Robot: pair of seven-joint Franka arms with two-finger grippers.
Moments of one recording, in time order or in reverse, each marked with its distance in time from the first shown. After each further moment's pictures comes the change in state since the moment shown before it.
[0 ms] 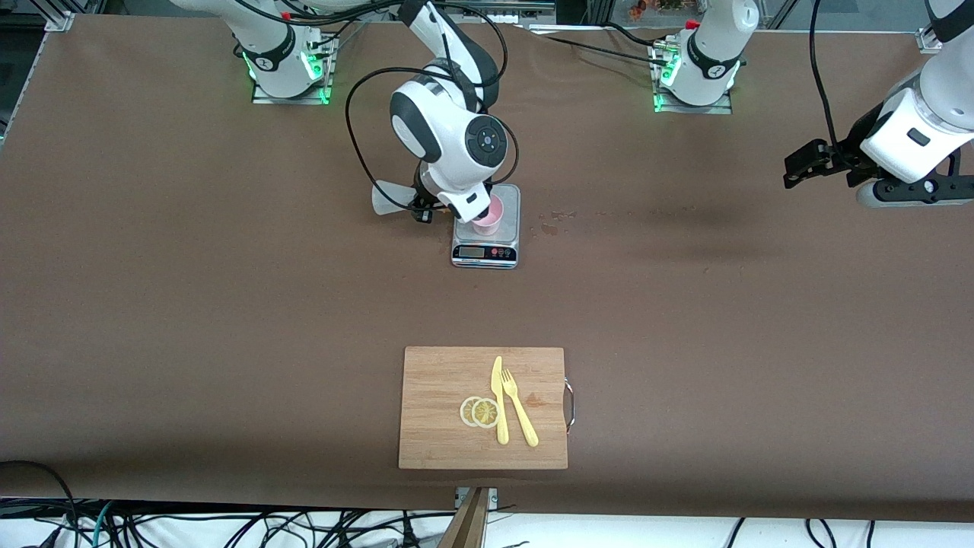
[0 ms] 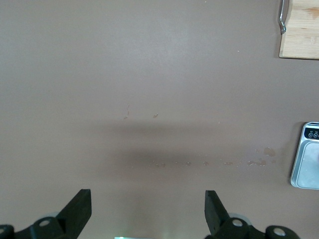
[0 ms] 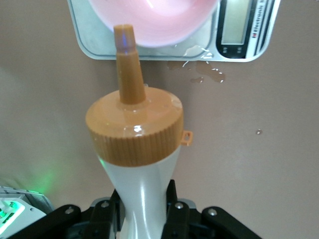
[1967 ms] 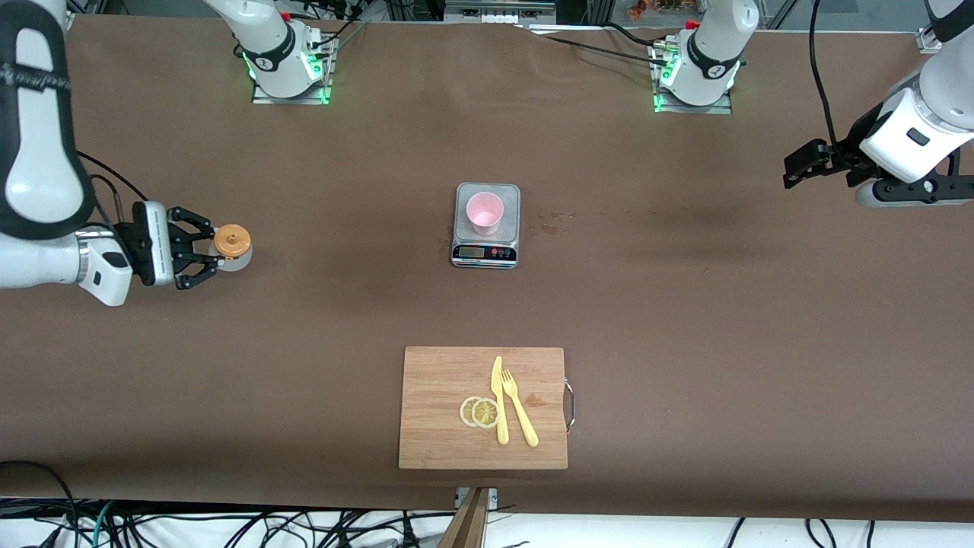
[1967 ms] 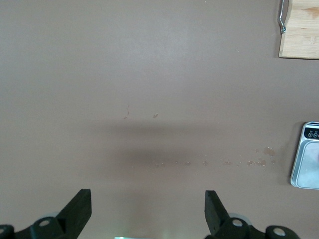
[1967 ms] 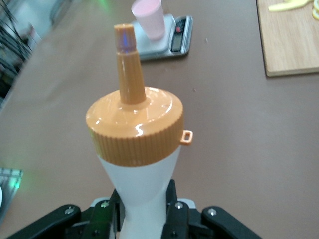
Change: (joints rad) left arm 0.000 0.000 -0.001 0.000 0.000 0.000 0.000; right arm -0.946 -0.101 -0.006 -0.081 0.700 -0.121 -1.211
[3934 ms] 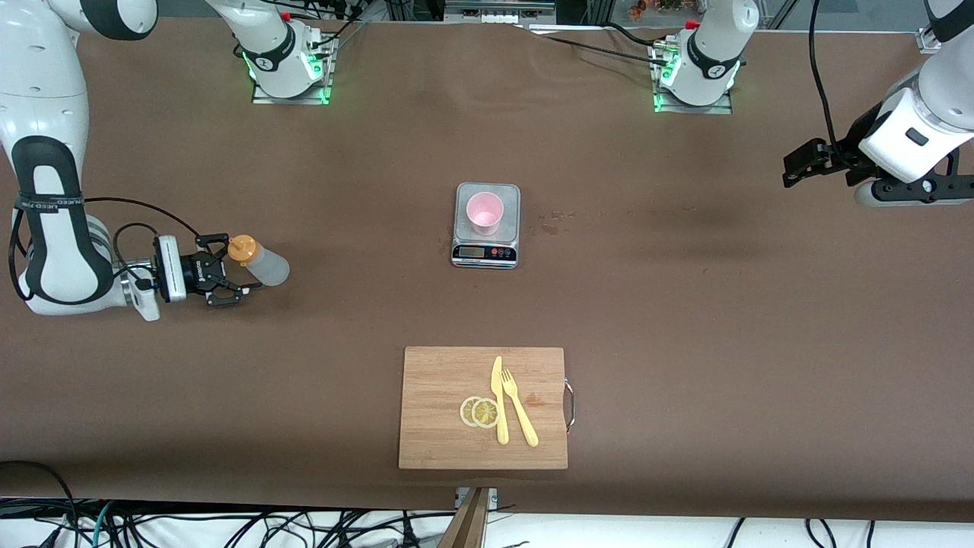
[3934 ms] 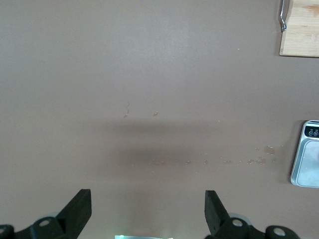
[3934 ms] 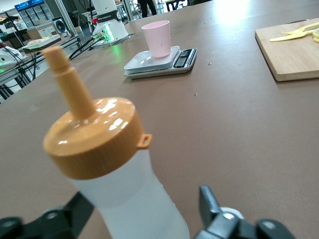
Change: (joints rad) left arm 0.000 0.000 -0.001 0.000 0.000 -0.008 0.000; right arm -0.131 0.320 0.000 0.008 0.241 -0.009 -0.412
